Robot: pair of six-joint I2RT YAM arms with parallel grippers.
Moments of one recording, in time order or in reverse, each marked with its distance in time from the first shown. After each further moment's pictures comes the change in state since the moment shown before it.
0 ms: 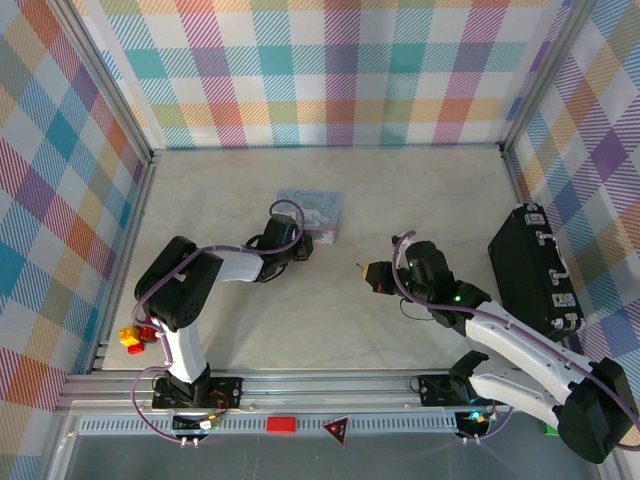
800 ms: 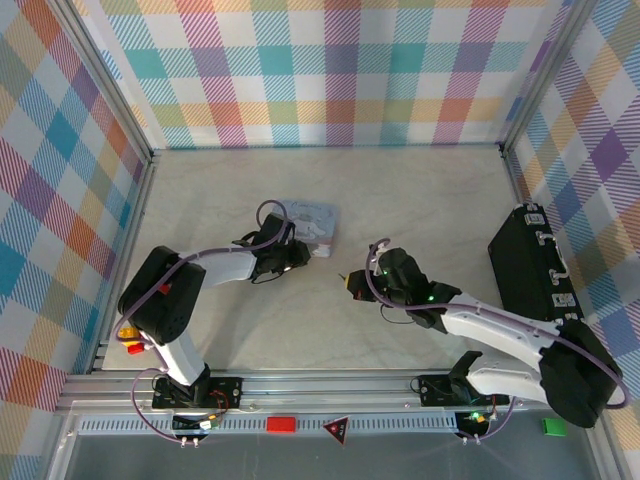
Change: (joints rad) left arm 0.000 -0.132 0.027 -0.351 0.128 -0.350; right arm 0.130 0.214 -0.028 0.191 0.066 0.078
